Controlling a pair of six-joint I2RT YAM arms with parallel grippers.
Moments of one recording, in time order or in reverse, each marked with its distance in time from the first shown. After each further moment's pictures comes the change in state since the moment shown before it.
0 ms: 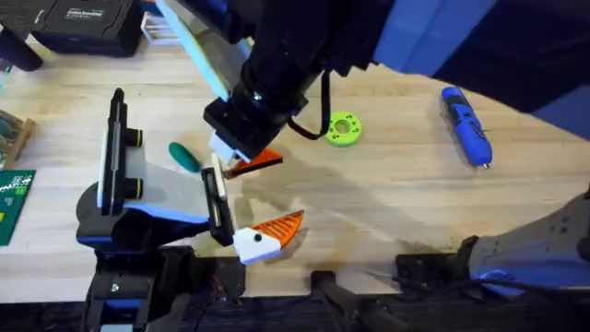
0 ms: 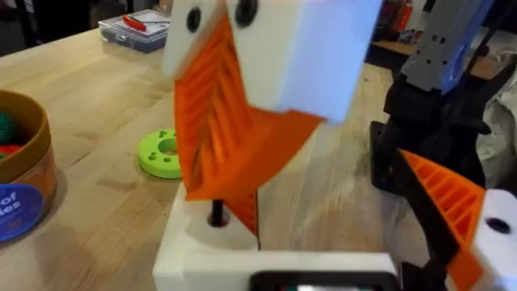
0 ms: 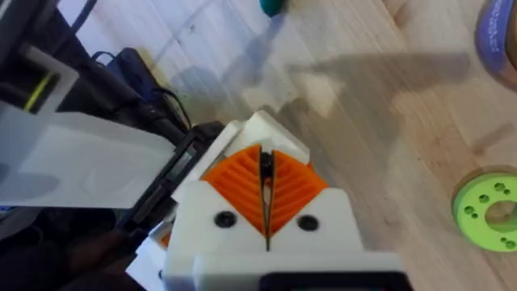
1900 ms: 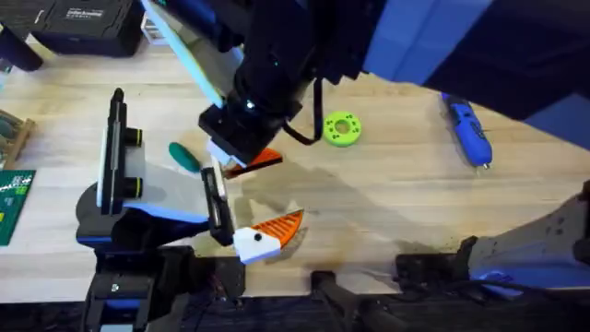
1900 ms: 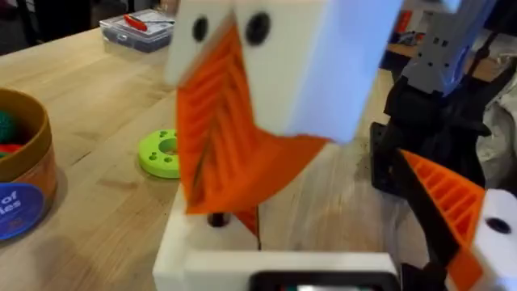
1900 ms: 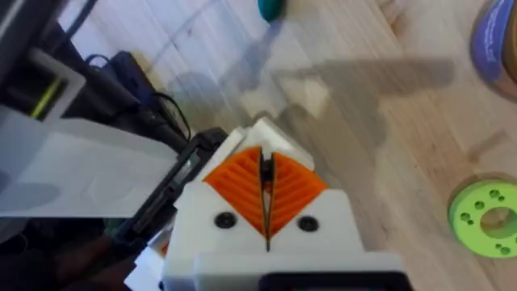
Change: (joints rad) left arm 0.000 0.000 0.000 0.002 -0.004 -0.008; right arm 0.026 0.011 0.010 -0.002 0.038 0.001
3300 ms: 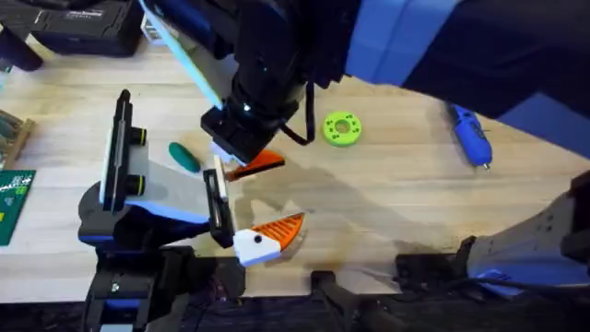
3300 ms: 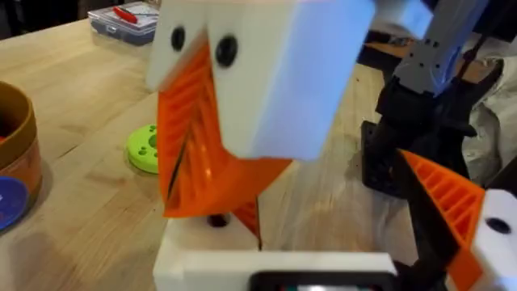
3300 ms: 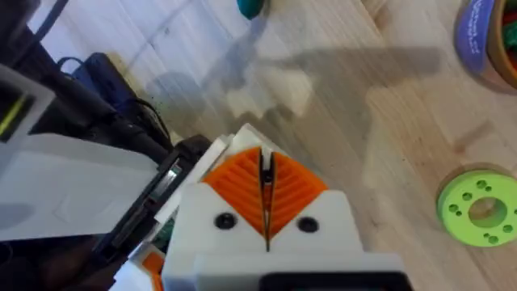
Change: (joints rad) left arm -0.005 0.001 0.000 -0.015 0.013 -0.015; right arm 0.001 0.030 0.007 -0.013 0.052 0.008
